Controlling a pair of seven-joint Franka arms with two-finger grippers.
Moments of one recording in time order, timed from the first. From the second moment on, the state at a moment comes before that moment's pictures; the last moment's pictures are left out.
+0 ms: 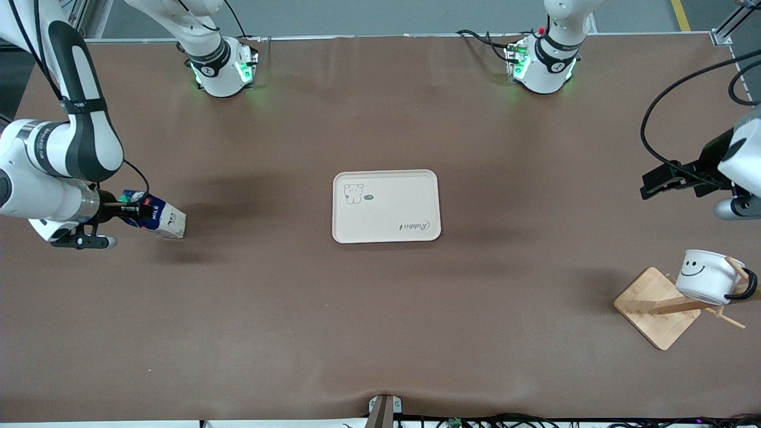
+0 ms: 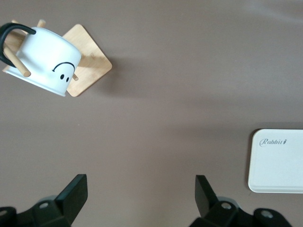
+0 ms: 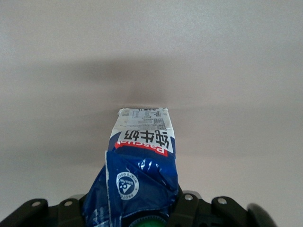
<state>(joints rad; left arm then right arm) 0.49 0.19 -0.66 -1.38 0.13 1.55 -0.18 -0.15 0.27 -0.02 -1.98 -0.04 2.02 -0.09</state>
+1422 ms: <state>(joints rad) -0.06 -0.05 -0.05 -1.54 0.06 1.48 -0.16 -0.15 0.27 -0.02 -1.92 -0.03 1.93 -0.10</state>
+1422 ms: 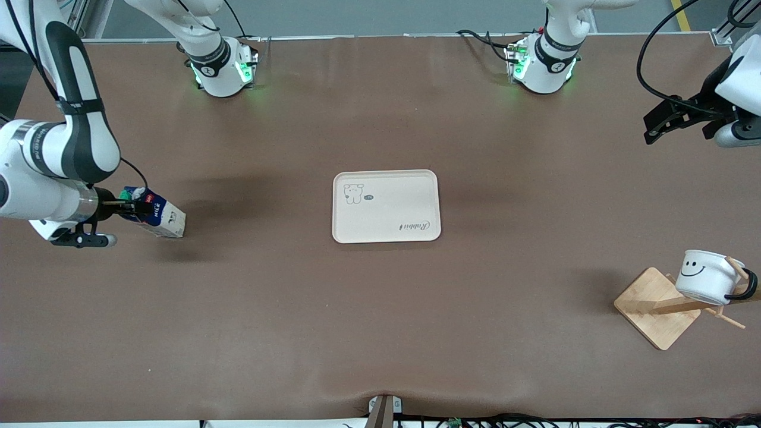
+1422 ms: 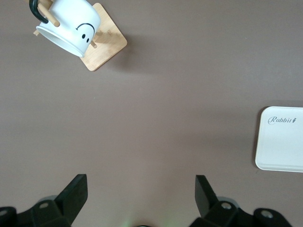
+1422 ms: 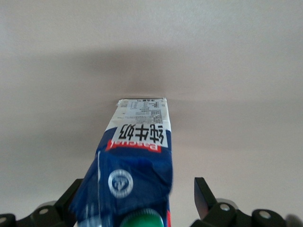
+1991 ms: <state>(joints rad) -0.03 -0.06 -0.04 -1.54 0.06 1.46 -0.16 -0.15 0.27 -0.01 -1.69 0.01 1.77 -0.10</state>
